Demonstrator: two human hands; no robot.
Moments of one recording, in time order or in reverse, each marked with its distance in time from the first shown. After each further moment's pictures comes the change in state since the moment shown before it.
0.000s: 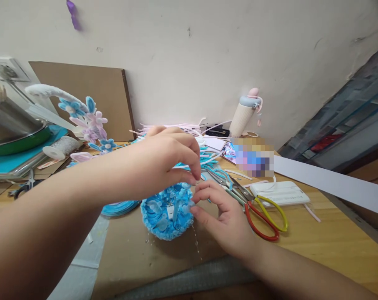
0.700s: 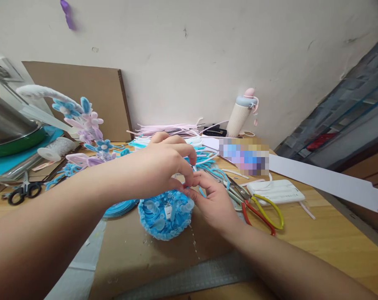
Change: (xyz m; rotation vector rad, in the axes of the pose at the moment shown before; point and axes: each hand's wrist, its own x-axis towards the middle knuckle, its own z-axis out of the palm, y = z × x) left_hand 0.007 -0.010 0.016 0.122 -0.106 0.038; right_hand 0.027 0.015 0.009 0.086 0.074 0.035
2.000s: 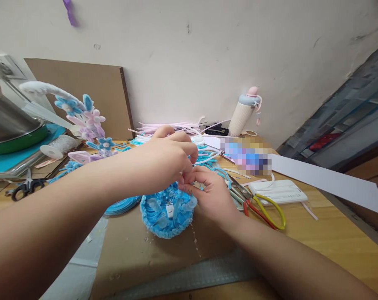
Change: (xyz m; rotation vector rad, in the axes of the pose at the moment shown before) left_hand 0.002 -0.009 0.006 0.066 0.093 0.072; right_hand 0.013 -0.003 0.002 -0.180 -0.055 -0.013
